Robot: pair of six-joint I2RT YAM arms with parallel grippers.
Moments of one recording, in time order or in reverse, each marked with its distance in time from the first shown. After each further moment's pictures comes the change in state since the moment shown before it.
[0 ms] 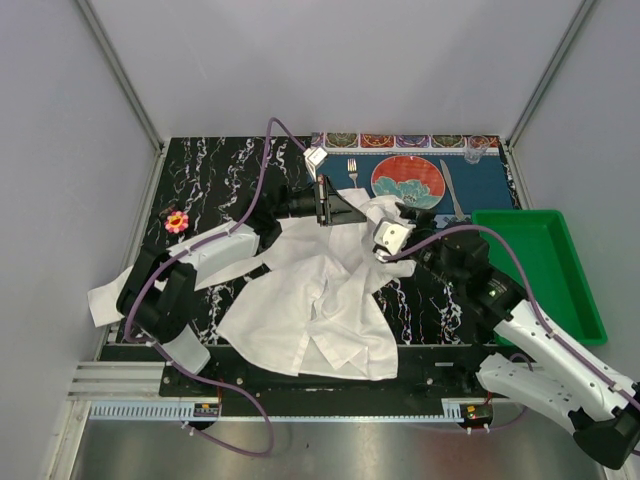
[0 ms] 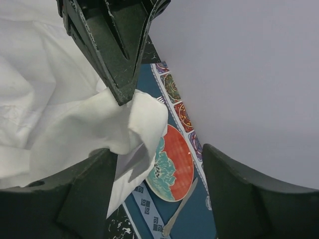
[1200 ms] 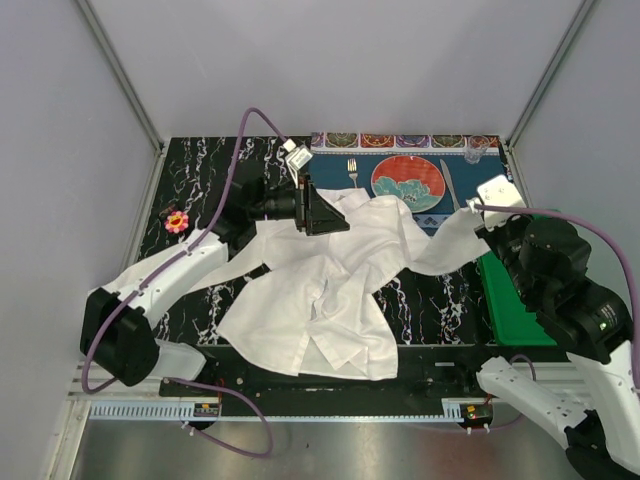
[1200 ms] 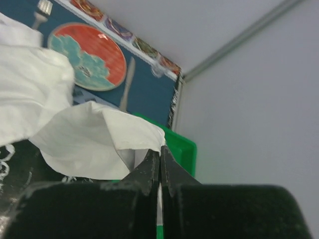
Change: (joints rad) left arm 0.020 -0.256 0.038 -0.464 -0.010 0.499; right arm -0.118 -0.093 0.534 -0.713 0.474 0.327
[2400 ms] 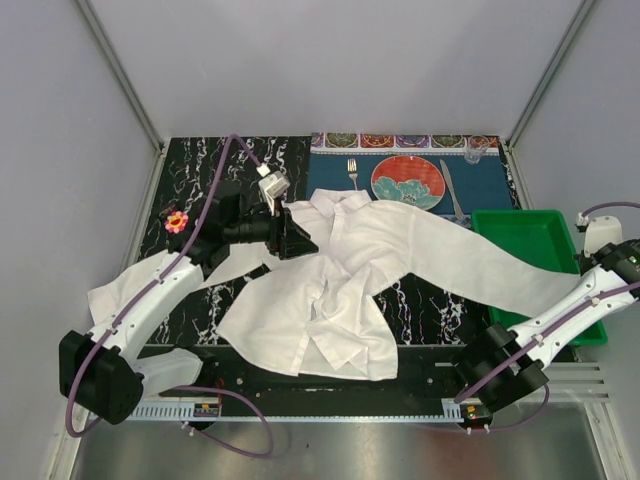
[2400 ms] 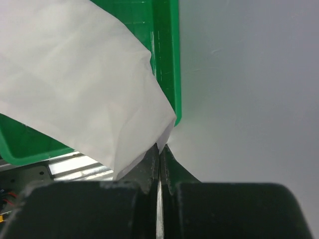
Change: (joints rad) left arm 0.102 -0.236 -0.147 -0.340 -0.067 0.339; right arm -1.606 0.357 -0.107 -0.232 -0.630 -0.495
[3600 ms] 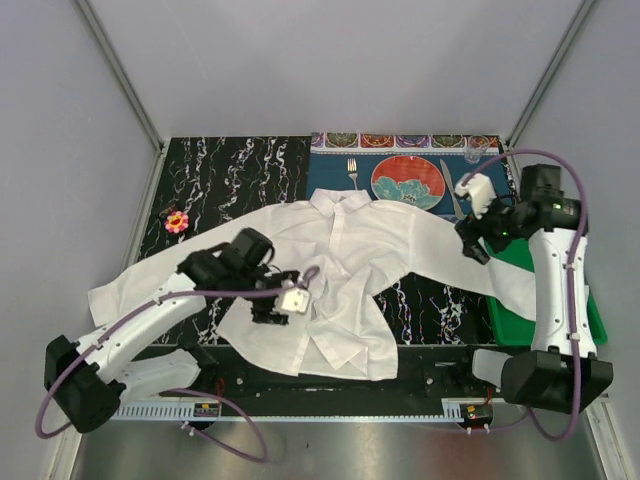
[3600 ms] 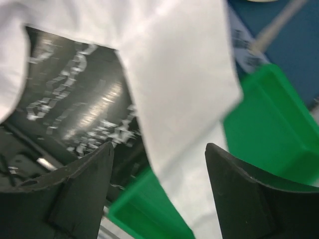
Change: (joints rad) left arm -0.183 -0.087 -0.037 -0.776 -0.182 1.309; right arm 0.735 0.116 0.138 -0.152 -0.243 0.004
